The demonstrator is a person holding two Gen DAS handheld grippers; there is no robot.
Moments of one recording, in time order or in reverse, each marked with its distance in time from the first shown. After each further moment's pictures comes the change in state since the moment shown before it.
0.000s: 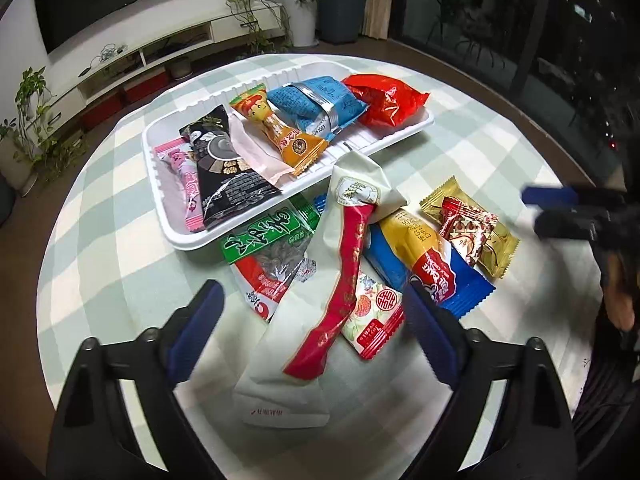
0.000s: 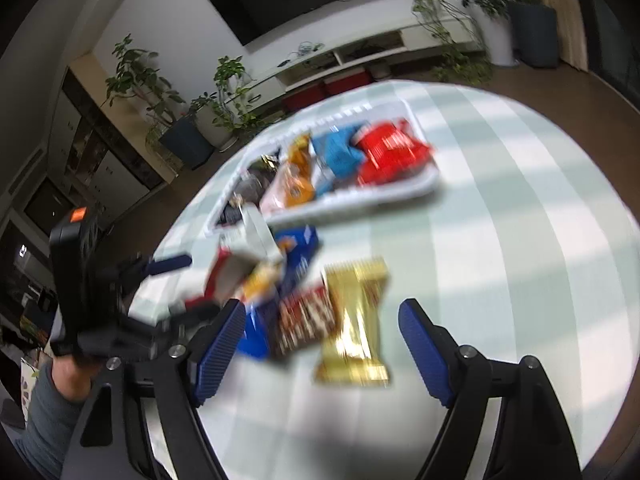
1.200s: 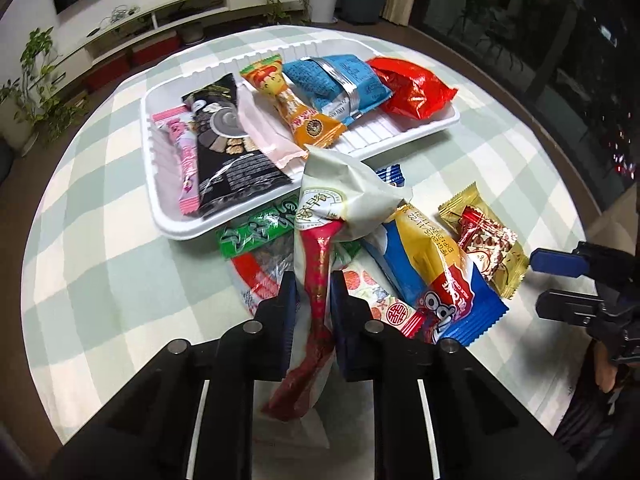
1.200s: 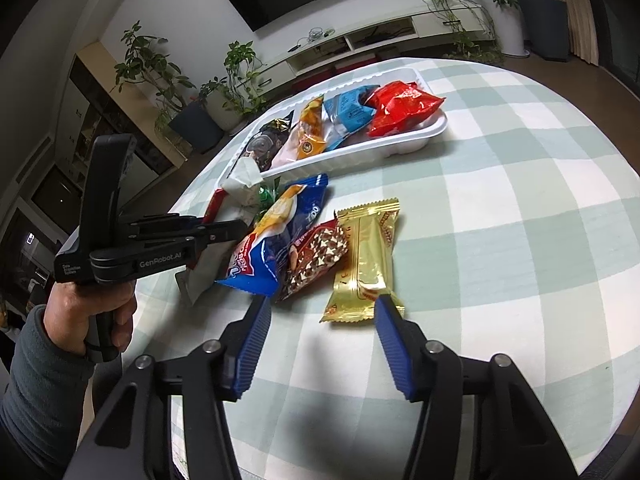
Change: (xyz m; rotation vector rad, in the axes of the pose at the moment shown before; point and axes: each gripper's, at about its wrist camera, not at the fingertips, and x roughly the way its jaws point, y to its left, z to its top) left arm 0.017 0.015 0.013 -0.119 0.077 -0.017; right arm 0.006 0.009 -0.026 -0.047 0.041 0.037
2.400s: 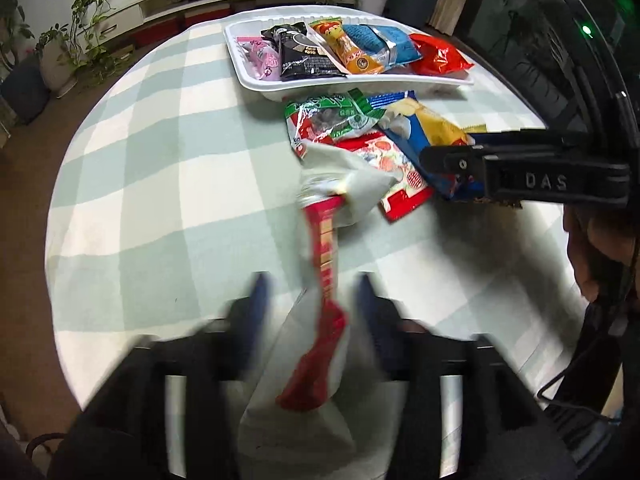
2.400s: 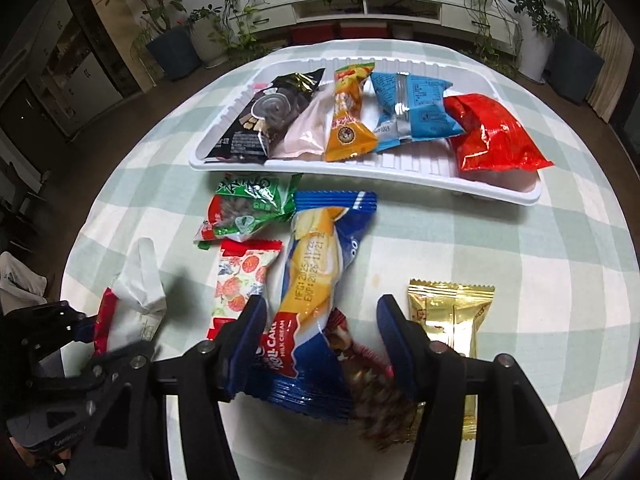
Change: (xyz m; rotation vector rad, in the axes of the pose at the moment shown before) left arm -0.045 0.002 -0.103 -0.159 0.035 0.087; right arm 0.090 0.063 0.054 -0.204 0.199 -0.226
